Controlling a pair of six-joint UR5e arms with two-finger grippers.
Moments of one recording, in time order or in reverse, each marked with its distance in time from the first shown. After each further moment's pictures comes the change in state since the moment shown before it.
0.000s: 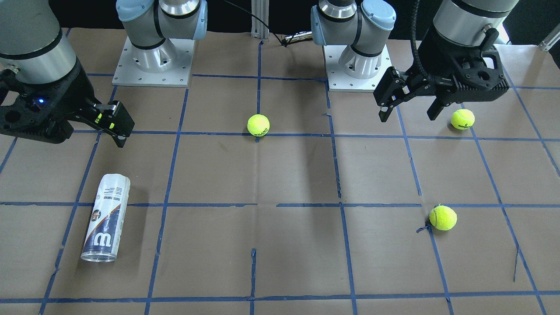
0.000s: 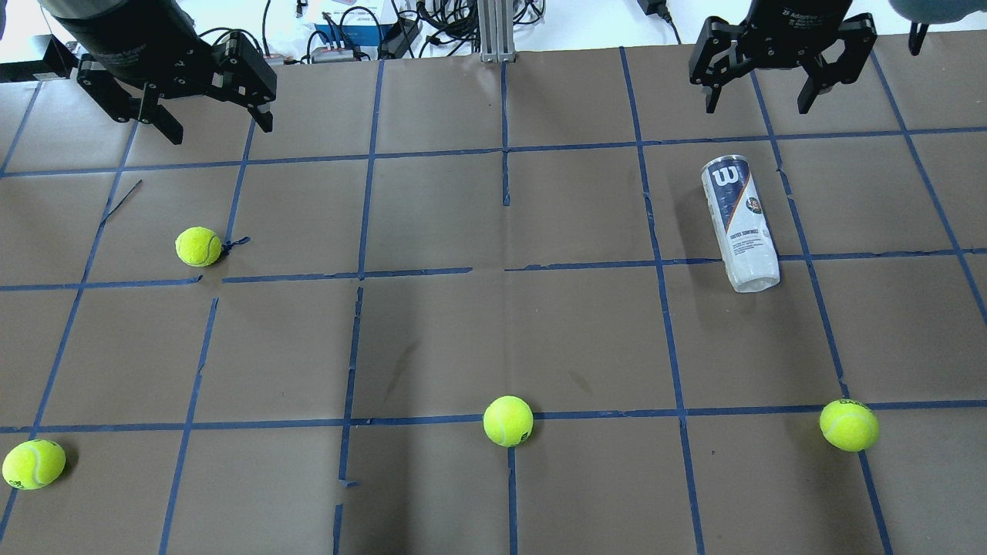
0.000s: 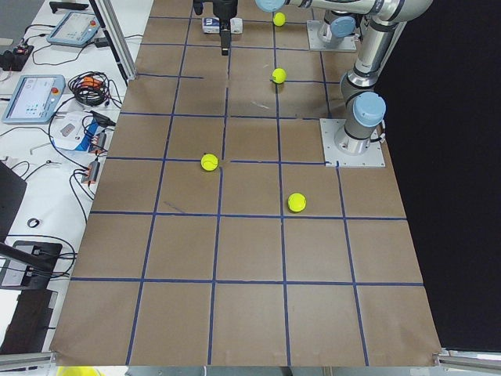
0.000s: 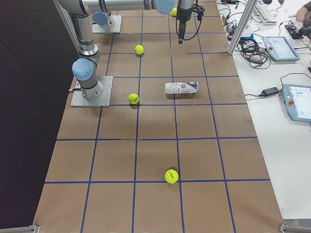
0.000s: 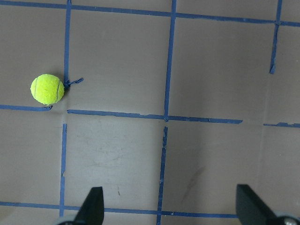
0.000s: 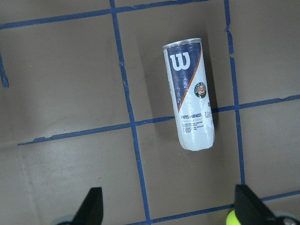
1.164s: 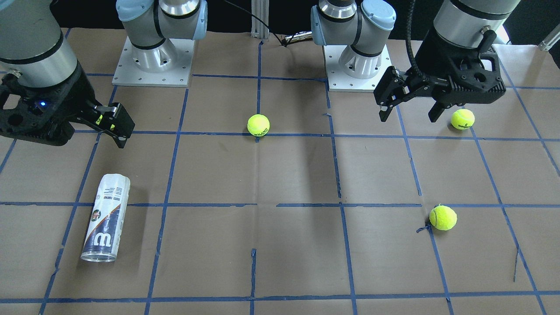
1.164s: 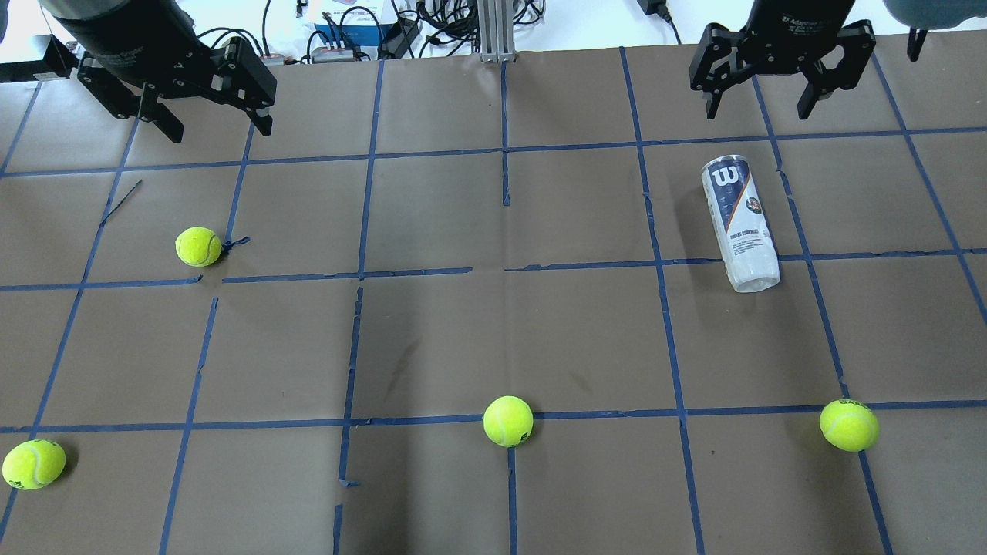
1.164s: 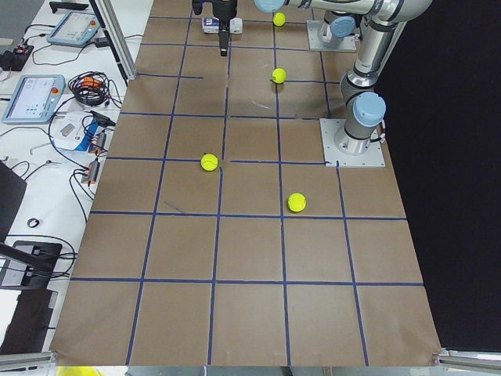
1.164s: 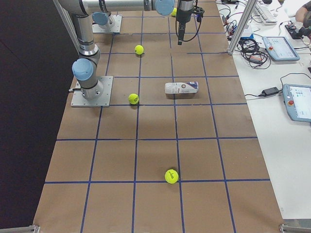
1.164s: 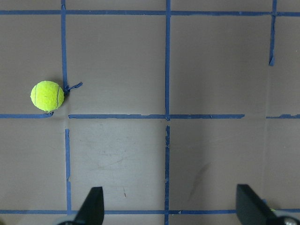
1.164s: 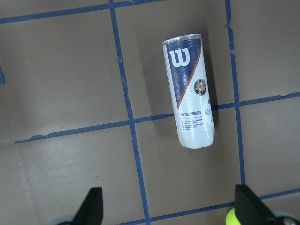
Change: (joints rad) left arm 0.001 -0.004 0.002 -0.002 0.003 0.060; right arm -0.004 0.002 0.011 0.001 0.001 -0.003
